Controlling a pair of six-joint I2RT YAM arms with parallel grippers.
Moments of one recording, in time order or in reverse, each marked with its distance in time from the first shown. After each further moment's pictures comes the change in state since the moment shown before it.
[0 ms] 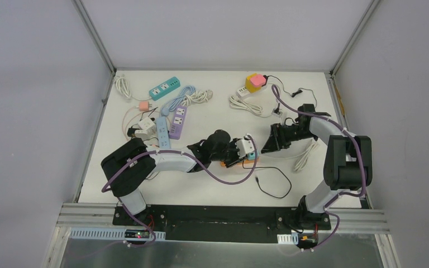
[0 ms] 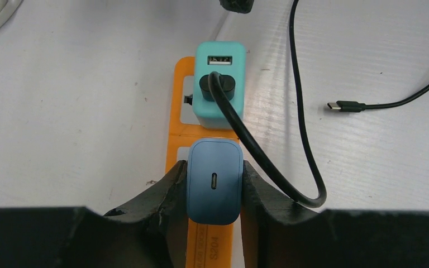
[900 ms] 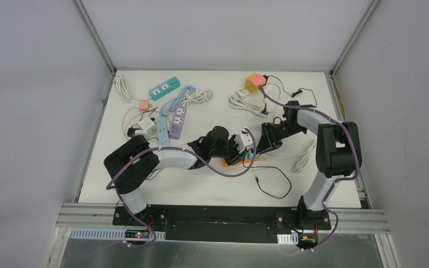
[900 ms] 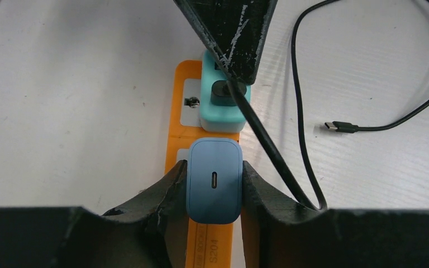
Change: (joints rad) left arm 0.027 0.031 0.024 0.025 0.046 -0.096; right arm 0.122 0.158 0.126 -0.093 0.053 0.118
